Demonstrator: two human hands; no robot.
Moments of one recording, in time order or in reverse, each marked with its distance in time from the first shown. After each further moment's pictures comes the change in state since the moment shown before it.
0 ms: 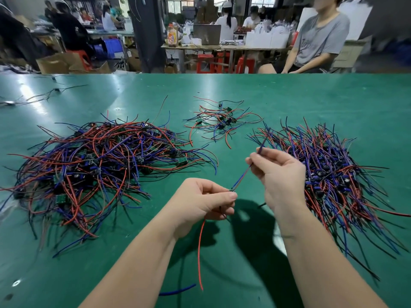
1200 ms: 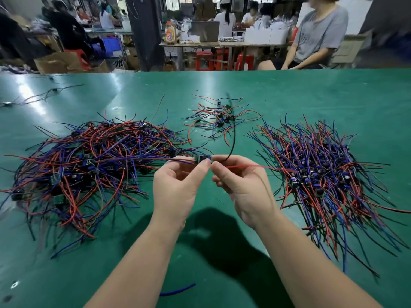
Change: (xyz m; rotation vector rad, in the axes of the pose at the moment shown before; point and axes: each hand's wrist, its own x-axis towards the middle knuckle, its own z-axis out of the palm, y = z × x) left_hand 0.005 0.004 -0.003 -0.074 0.589 0.518; right_hand -0.038 0.017 0.024 -0.004 -0.471 0.071
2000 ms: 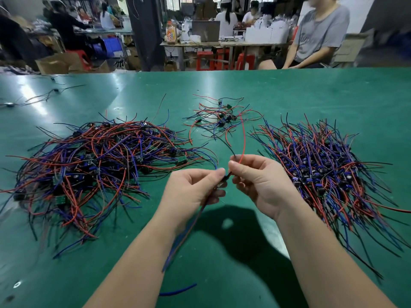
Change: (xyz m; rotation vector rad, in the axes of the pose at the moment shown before) left_hand -0.004 0.005 -0.002 0.000 -0.383 -0.349; right_hand 0.008 -0.020 -0.024 -0.028 0.103 0.242
